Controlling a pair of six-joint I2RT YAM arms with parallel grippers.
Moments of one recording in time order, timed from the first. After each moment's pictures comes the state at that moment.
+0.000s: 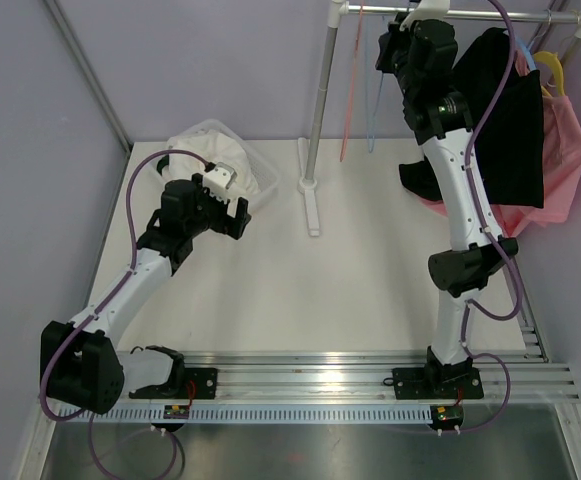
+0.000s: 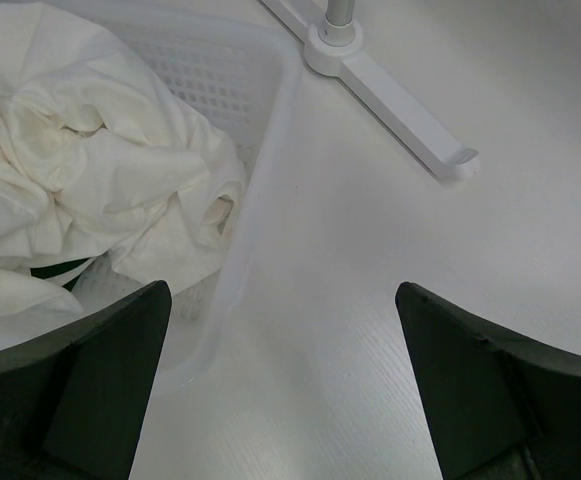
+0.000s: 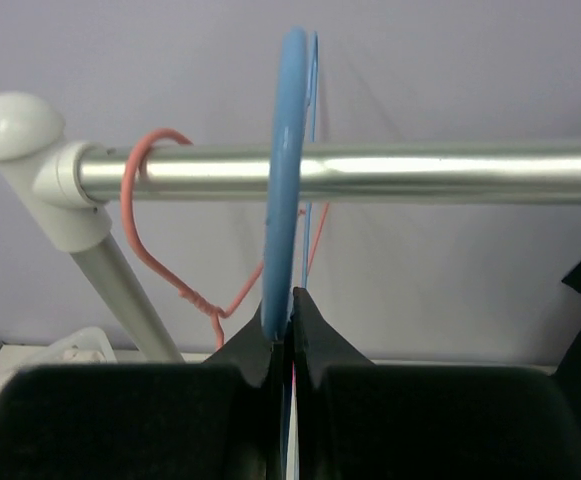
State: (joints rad) left arm -0.28 1.21 0.88 -0.09 0.25 0.15; right arm 0.31 2.00 2.49 -0.43 0.19 0.14
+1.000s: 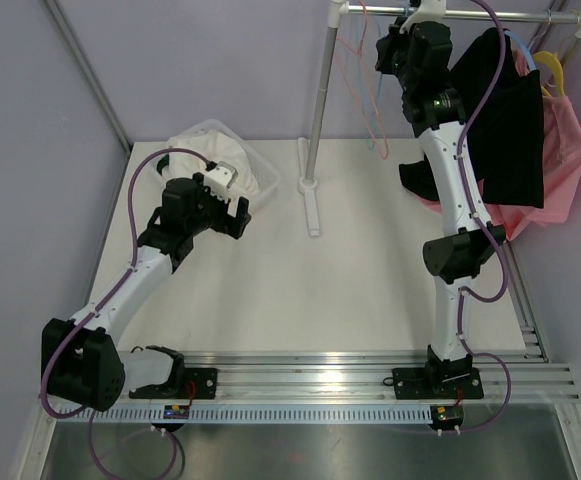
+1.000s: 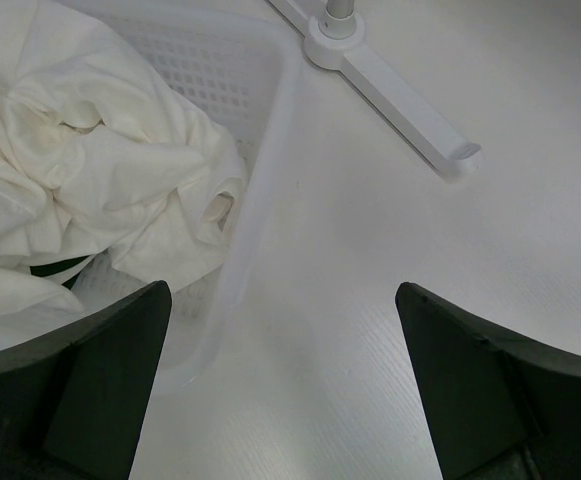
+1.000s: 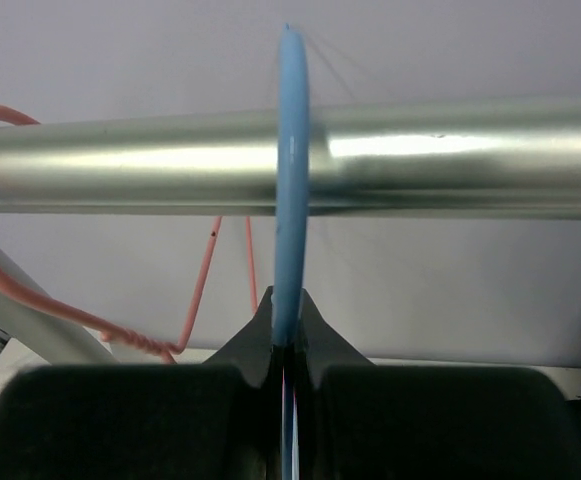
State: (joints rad) left arm -0.28 1.23 0.90 -0.11 0.25 0.16; right arm 0.24 2.15 2.61 -0.41 0.09 0.20
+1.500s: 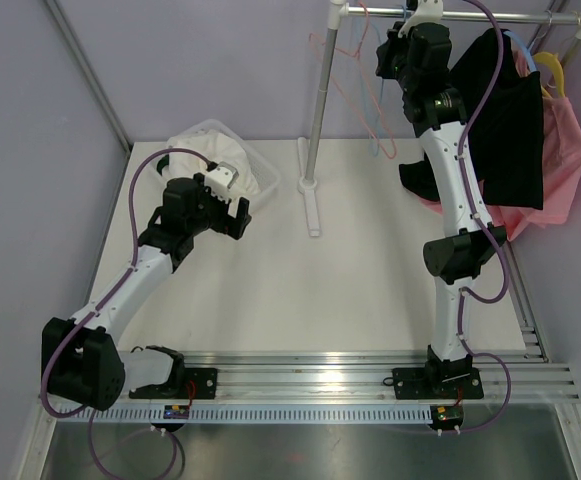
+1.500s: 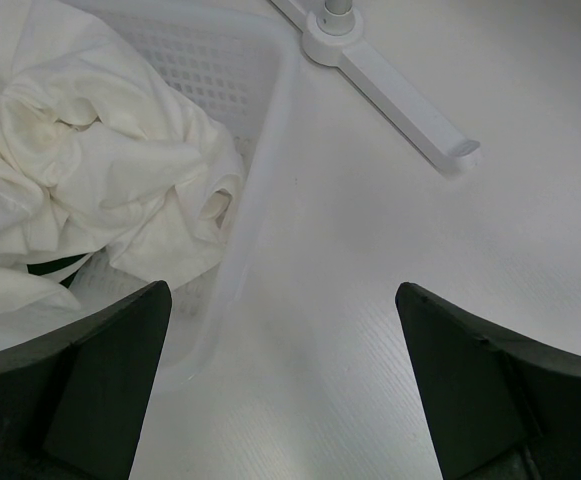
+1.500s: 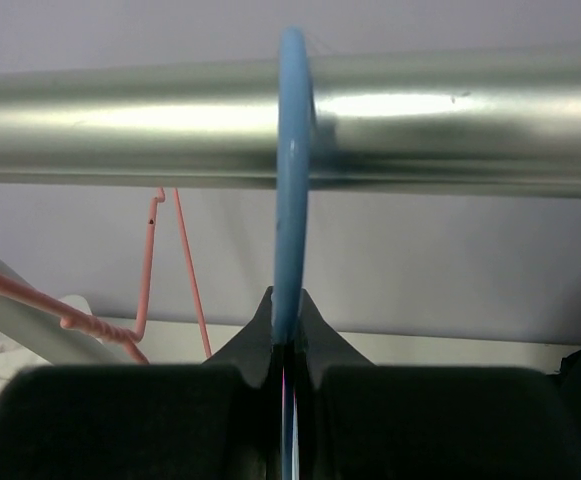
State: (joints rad) left arm -0.28 1.23 0.90 -0.12 0.25 0.16; right arm 0.24 2.14 2.61 -0.48 0.09 0.17
